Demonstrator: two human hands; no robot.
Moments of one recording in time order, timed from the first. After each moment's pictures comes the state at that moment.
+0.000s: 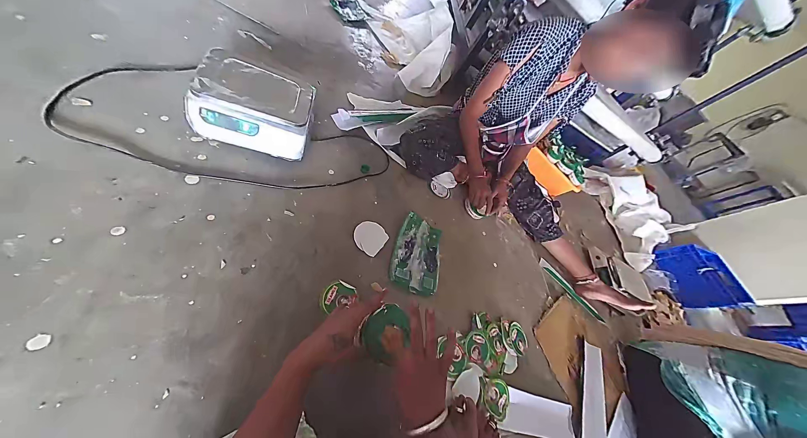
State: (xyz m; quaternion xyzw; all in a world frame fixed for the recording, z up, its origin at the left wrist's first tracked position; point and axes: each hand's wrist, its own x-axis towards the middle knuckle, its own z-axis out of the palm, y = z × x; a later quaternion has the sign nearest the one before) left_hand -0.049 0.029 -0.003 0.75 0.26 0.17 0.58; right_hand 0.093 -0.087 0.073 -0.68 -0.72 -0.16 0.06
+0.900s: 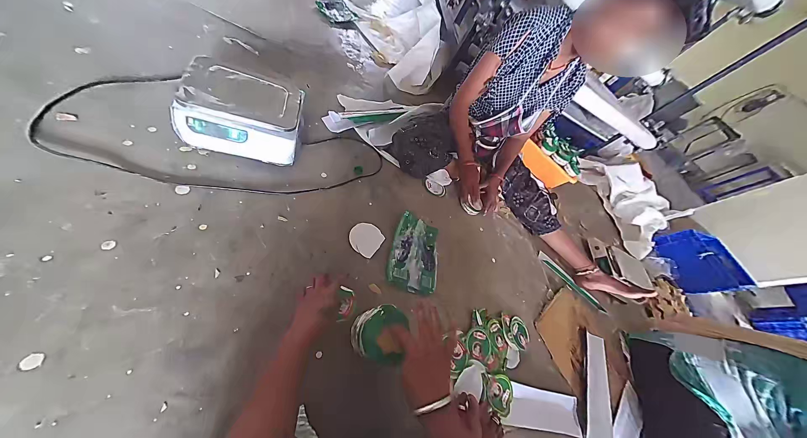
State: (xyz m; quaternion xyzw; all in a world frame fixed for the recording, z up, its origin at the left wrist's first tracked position) left_hand -0.049 0.070 -0.025 0.74 0.53 0.05 0.40; right_hand 0.117 -0.080 0.068 -0.74 -0.67 -0.07 0.09
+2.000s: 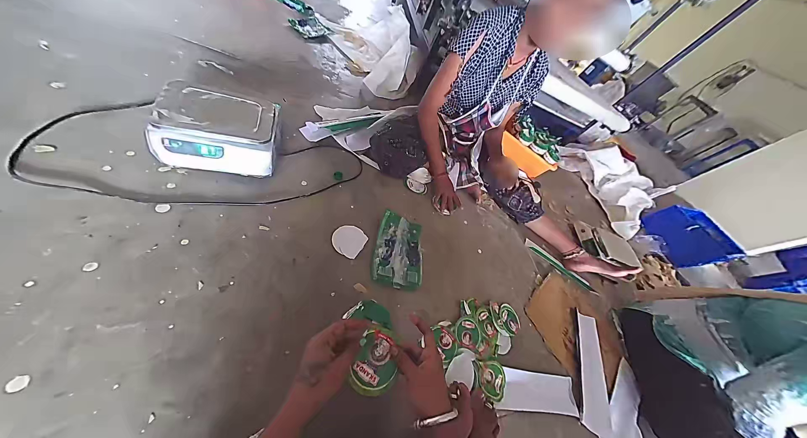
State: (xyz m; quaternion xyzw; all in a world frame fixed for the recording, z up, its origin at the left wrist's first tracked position) left_hand -0.035 -0.040 0.073 0.54 0.44 0.32 0.65; right_hand 0.120 -0.112 0.102 -0.71 -0.28 0.42 0.49
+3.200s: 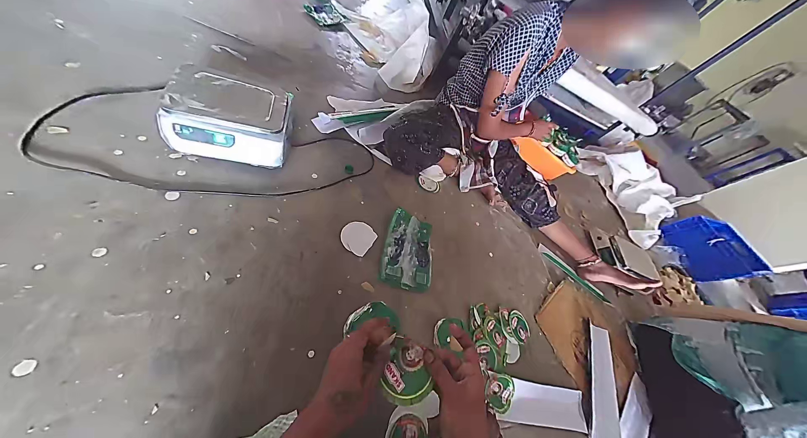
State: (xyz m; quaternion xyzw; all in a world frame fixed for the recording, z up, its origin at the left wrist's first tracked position) left_hand -0.010 -0.052 0.052 0.69 0.35 0.46 0.44; right_hand 0.119 -0.117 0.134 -0.69 -0.21 0.36 0.59
